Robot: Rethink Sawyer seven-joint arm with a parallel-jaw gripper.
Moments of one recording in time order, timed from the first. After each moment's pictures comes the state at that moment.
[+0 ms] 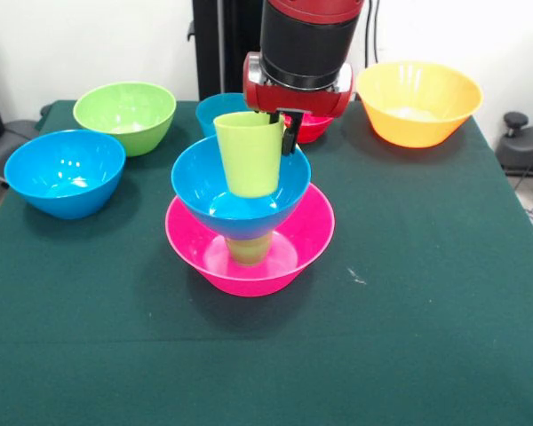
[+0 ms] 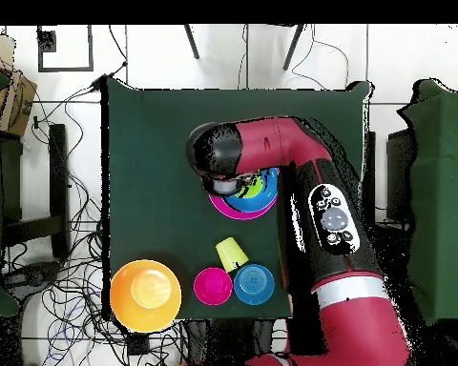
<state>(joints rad) -0.41 -0.64 0.39 1.41 -0.48 1.09 1.92</state>
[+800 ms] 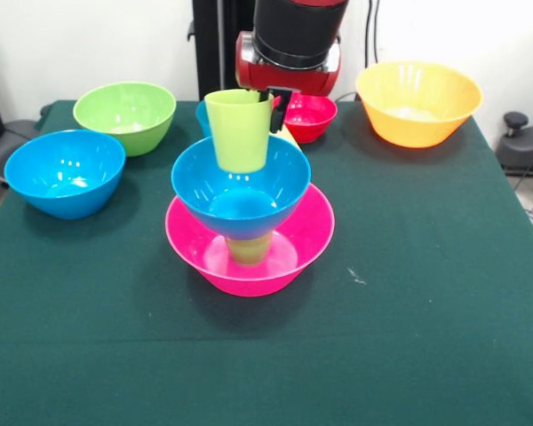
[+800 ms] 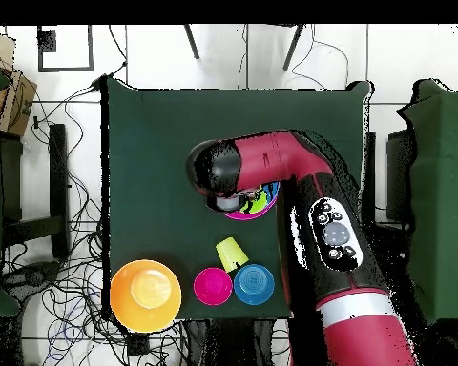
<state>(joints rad) -0.43 -0.69 0.39 1.50 -0.53 1.09 1.92</state>
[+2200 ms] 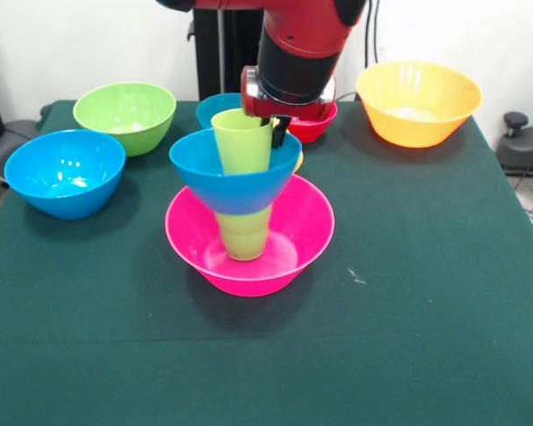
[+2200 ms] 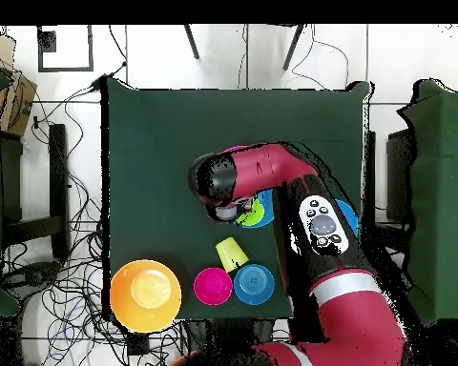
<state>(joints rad) -0.43 -0.60 0.39 1.52 -0.57 1.09 1.92</state>
